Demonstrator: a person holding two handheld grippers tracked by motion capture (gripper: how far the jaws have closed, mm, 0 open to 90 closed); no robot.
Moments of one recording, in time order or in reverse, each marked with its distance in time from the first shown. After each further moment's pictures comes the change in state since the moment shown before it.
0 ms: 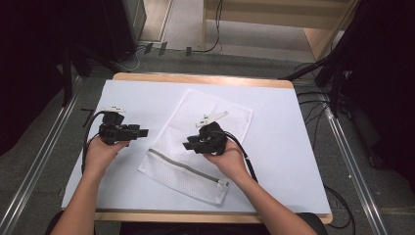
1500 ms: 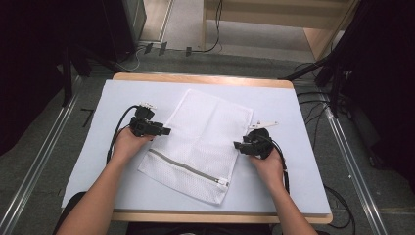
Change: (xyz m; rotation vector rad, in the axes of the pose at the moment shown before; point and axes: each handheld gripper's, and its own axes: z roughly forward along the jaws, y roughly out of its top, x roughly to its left) left arm -0.009 0.027 0.081 0.137 -0.039 0.098; right arm -0.085 -0.096 -0.058 0.047 -0.378 0.256
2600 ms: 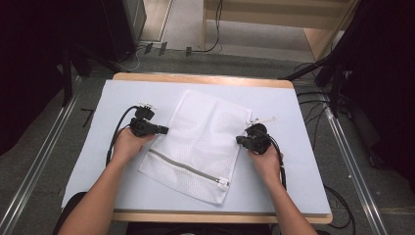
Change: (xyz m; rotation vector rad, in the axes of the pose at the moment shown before) left arm -0.002 0.001 -0.007 -0.002 -0.052 -0.075; right arm -0.002 0.013 0.007 0.029 0.008 0.069
